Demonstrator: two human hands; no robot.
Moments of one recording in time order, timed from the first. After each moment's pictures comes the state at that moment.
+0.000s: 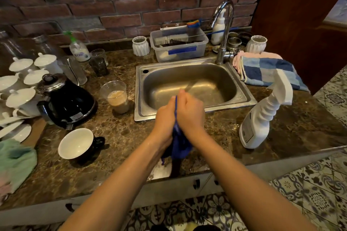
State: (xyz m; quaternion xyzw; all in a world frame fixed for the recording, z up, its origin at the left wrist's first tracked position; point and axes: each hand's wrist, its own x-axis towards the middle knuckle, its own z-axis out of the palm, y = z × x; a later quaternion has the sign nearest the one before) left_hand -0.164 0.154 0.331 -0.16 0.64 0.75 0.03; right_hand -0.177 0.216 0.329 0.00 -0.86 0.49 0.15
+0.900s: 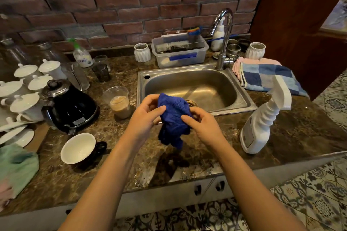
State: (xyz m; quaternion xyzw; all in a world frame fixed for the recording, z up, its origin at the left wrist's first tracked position) left_hand -0.162 0.093 0.342 0.01 0.64 0.77 0.03; right_hand -0.162 0.258 0.318 0.08 -0.74 0.66 -0.06
